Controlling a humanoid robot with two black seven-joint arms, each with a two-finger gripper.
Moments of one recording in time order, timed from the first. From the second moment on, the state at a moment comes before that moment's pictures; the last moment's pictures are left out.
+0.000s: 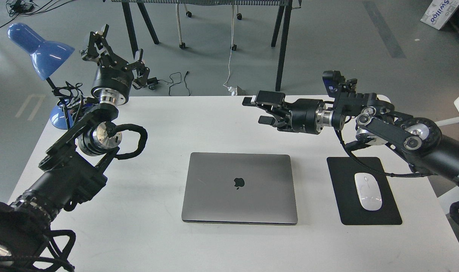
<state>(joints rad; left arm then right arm) -0.72 0.14 -1.01 -0.75 0.19 -0.14 -0.49 1.00 -0.36 0.46 0.94 -0.81 0.49 0.24</state>
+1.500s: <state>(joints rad) -0.72 0.14 -1.01 -0.75 0.19 -0.13 -0.49 0.71 -0.18 1.07 0.84 -0.03 0.44 0.26</state>
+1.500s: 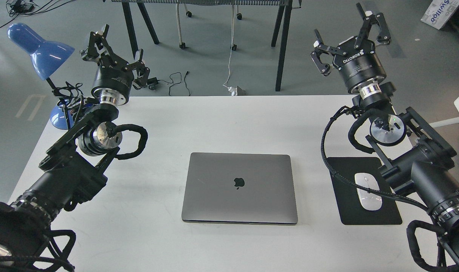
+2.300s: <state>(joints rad) -0.72 0.14 -1.01 -0.75 0.19 -0.13 -0.49 0.77 -0.17 1.03 0.70 -0.04 0.35 0.26</state>
